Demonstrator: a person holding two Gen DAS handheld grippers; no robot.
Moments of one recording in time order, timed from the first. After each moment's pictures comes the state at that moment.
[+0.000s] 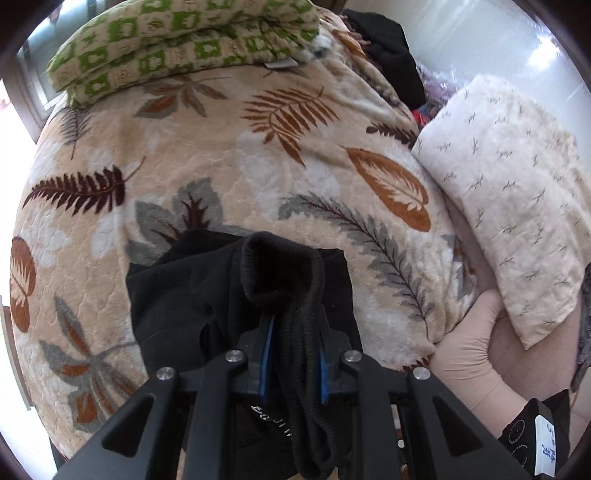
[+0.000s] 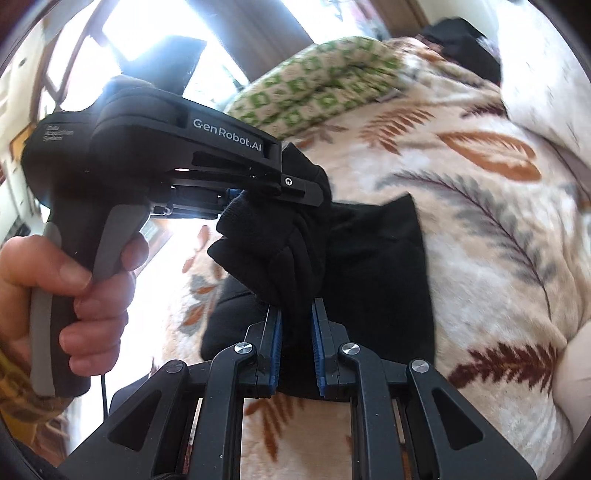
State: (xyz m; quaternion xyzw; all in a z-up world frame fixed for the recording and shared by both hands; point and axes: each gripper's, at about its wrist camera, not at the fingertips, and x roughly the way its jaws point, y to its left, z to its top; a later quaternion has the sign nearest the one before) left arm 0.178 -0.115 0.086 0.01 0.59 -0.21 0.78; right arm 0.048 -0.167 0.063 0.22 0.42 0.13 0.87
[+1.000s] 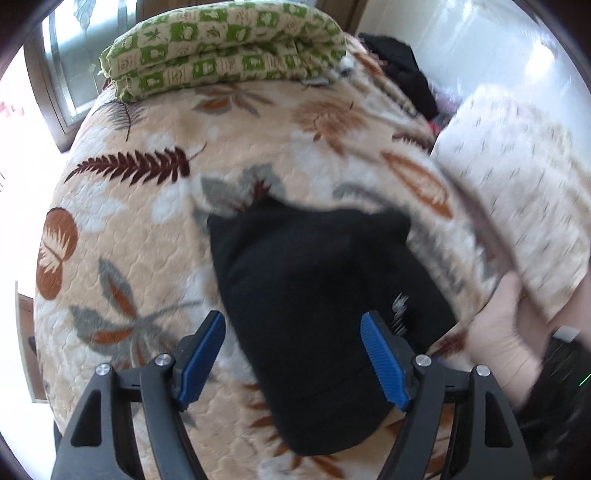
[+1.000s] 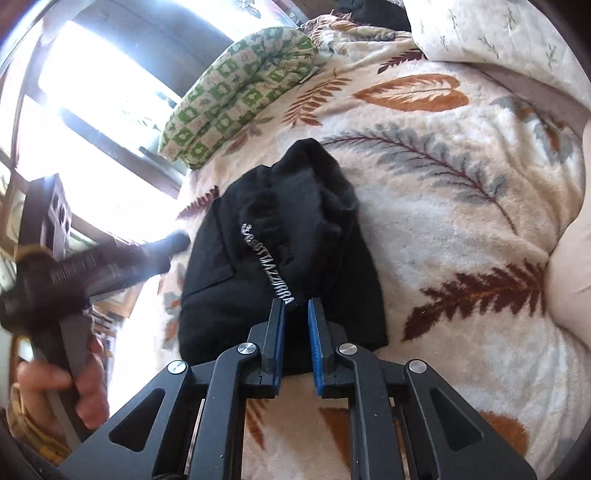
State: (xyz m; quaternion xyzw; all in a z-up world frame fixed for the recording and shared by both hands) left arm 0.132 -0.044 0.072 0.02 0.54 -0.18 0.82; right arm 0.020 -0.201 0.043 0.30 0.44 0.04 0.84
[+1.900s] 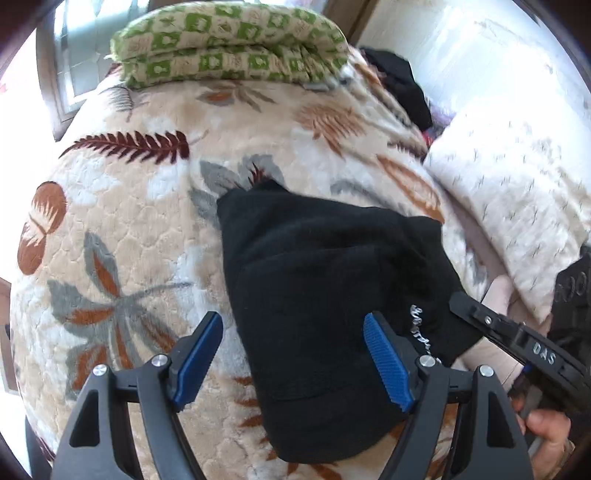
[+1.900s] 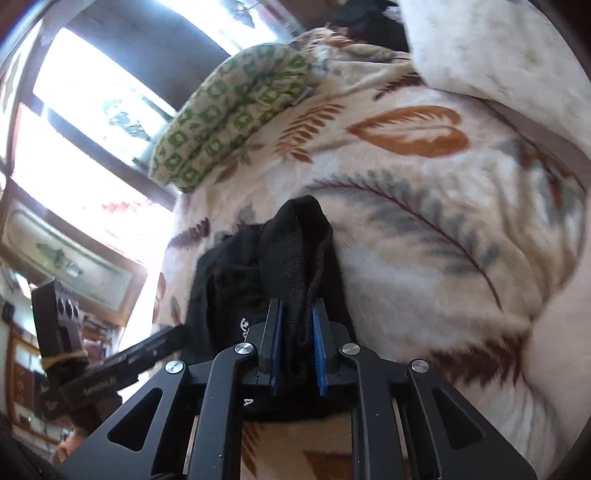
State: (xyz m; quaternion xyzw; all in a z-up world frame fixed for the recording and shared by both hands) left arm 0.120 -0.020 0.055 -0.03 0.53 -0.21 0.82; right arm 0.044 -0.233 0.062 0.31 0.44 0.02 0.84
